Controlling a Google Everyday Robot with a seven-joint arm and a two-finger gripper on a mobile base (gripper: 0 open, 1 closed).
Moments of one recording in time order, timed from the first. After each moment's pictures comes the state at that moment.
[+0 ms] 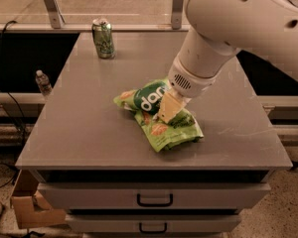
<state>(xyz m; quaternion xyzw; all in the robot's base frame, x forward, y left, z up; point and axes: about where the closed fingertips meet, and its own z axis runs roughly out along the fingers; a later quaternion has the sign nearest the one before) 0.503 -0.068 0.869 -0.43 0.89 0.04 0.15</state>
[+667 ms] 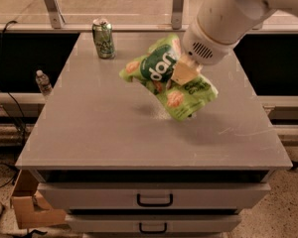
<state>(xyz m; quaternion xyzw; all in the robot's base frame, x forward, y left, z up) 0.530 -0.079 0.947 -0.50 0.83 0.00 0.25</state>
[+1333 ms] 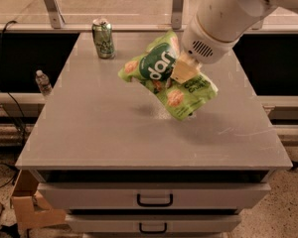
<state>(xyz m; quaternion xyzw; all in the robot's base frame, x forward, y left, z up) 0.531 -0.078 0.954 -0.52 0.82 -0.01 0.25</state>
